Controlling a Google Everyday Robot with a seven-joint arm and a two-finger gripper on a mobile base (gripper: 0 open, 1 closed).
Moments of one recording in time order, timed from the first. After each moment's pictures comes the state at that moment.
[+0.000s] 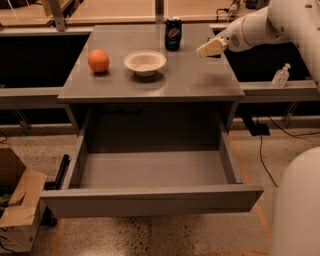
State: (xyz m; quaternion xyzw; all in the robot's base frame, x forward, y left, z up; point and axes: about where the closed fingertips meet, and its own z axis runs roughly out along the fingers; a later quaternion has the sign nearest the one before) arm 0.807 -0.178 0.940 -0.36 0.80 0.09 0.48
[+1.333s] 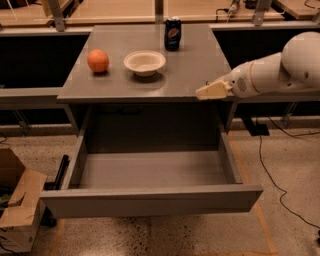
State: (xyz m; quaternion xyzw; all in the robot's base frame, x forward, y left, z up) arm 0.676 -0.159 0.865 -0.33 0.83 0.19 0.41
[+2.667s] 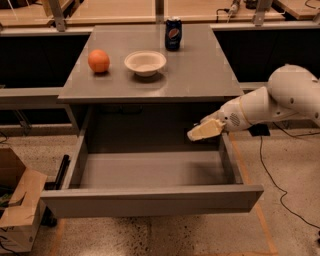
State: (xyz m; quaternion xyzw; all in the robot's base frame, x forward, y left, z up) arm 0.601 -0.131 0.774 -0.39 0.83 0.28 0.29
